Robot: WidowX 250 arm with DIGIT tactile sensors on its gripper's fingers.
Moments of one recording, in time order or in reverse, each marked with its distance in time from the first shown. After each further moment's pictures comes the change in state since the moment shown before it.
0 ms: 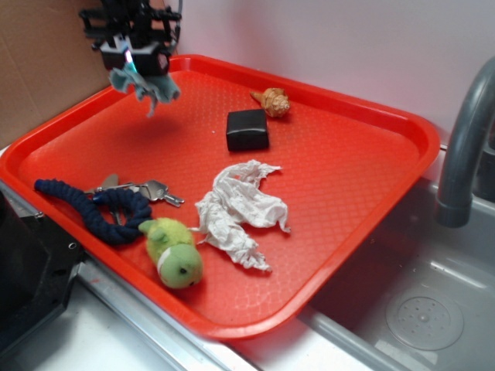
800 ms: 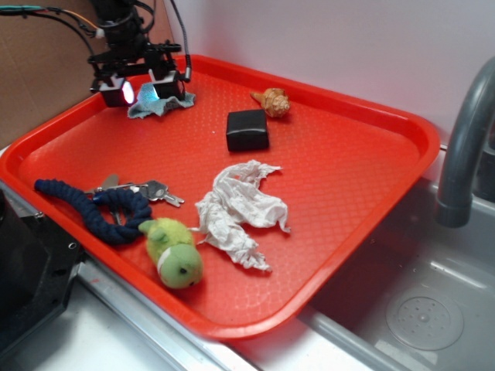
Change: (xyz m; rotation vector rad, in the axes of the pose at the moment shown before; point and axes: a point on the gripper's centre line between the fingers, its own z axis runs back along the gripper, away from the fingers) arm 0.048 0.029 -0.089 -0.047 -0.033 0.248
